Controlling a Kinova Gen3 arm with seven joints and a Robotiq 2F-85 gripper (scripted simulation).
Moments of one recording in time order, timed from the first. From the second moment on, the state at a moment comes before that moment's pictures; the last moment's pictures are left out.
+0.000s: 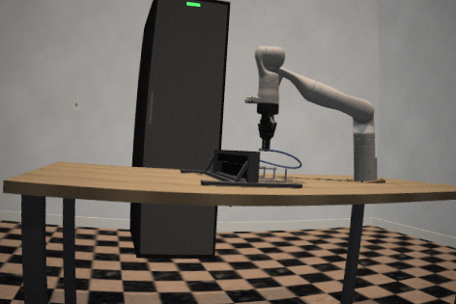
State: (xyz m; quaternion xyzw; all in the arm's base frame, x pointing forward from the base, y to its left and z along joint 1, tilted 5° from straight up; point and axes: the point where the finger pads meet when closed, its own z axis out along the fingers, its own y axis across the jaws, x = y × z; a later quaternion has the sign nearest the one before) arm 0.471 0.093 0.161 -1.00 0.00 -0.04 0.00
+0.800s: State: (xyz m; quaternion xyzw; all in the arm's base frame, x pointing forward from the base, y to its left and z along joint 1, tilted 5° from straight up) arm 0.494 0.088 0.145 -1.00 0.01 -0.05 0.00
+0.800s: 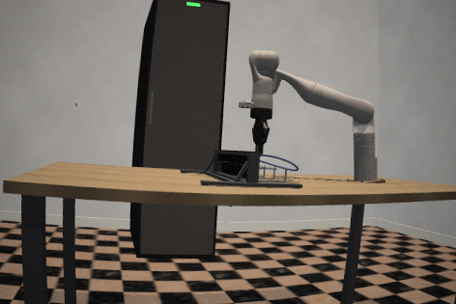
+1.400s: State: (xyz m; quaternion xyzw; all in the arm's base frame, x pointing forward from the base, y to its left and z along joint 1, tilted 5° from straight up) arm 0.505 0.090 0.136 -1.00 0.01 -0.04 0.00
